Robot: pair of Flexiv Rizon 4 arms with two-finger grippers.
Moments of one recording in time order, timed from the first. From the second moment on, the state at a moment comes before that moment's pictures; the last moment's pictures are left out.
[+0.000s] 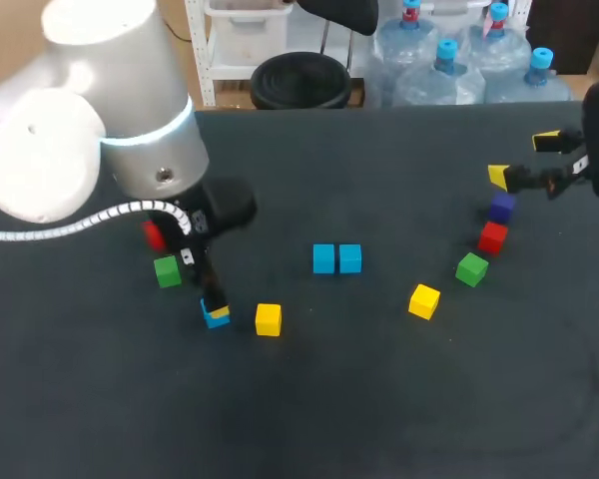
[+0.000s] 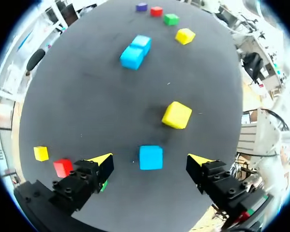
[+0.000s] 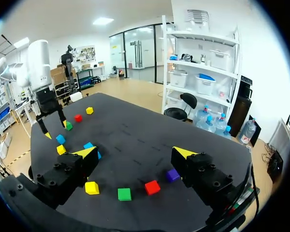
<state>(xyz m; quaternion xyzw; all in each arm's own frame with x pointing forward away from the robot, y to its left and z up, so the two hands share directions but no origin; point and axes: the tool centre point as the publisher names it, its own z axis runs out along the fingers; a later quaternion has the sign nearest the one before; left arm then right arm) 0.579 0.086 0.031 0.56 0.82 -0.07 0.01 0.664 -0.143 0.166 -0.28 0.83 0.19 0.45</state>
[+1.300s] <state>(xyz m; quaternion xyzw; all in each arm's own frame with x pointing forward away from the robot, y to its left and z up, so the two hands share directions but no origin) 0.566 0.089 0.009 0.58 0.81 -0.05 0.03 0.664 -0.143 0.166 -0.28 0.83 0.19 0.45</state>
